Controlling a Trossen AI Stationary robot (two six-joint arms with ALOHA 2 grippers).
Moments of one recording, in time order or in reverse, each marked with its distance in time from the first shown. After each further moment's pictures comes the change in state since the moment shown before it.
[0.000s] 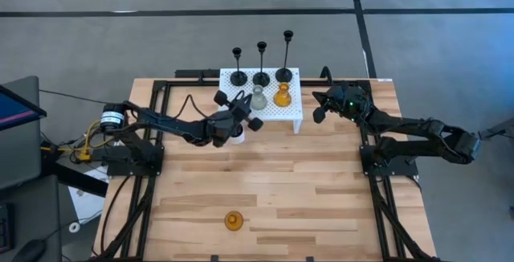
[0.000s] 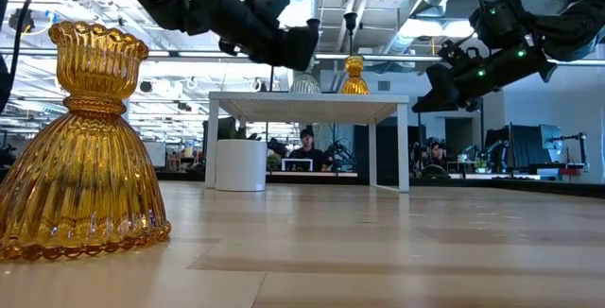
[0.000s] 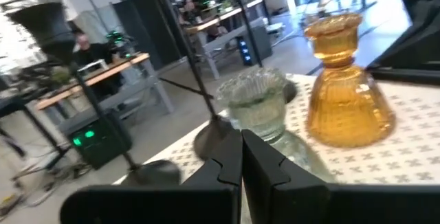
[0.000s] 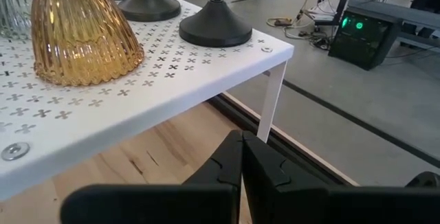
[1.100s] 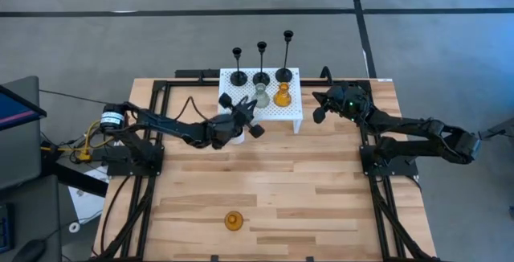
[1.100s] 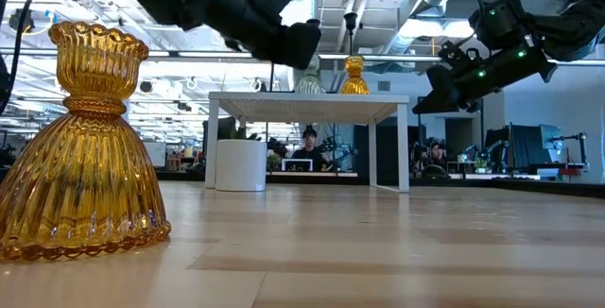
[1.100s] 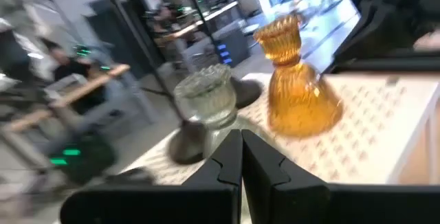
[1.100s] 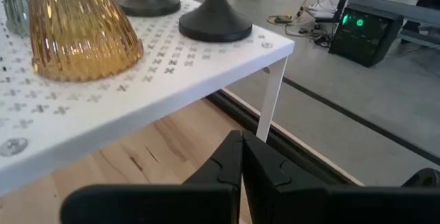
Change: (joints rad) left arm -0.041 -0.003 0.001 -0.023 0.069 0.033; right arm 0.000 0.000 0.000 -0.011 0.000 0.001
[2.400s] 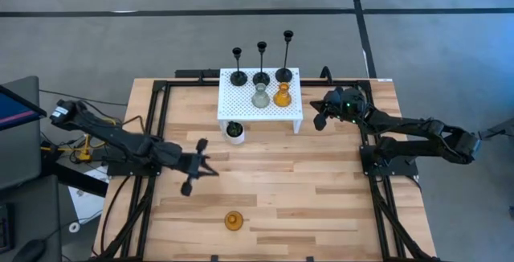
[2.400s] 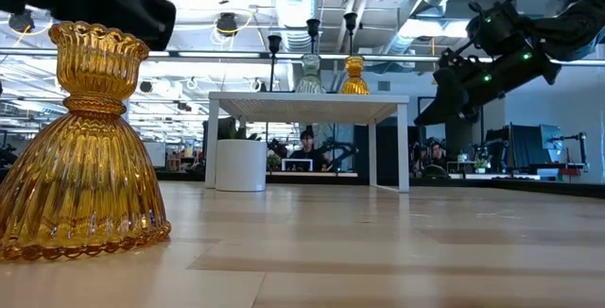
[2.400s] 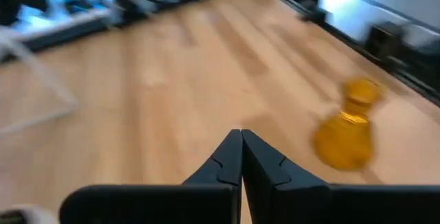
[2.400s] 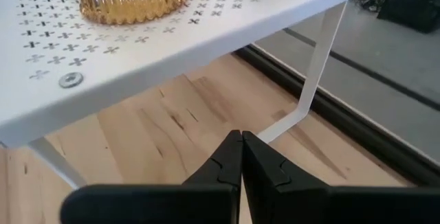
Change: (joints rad) left arm -0.379 -0.777 -0.466 -0.628 0.767 -0.134; right arm 0.007 -0.002 0.000 -0.124 -0.127 0.041
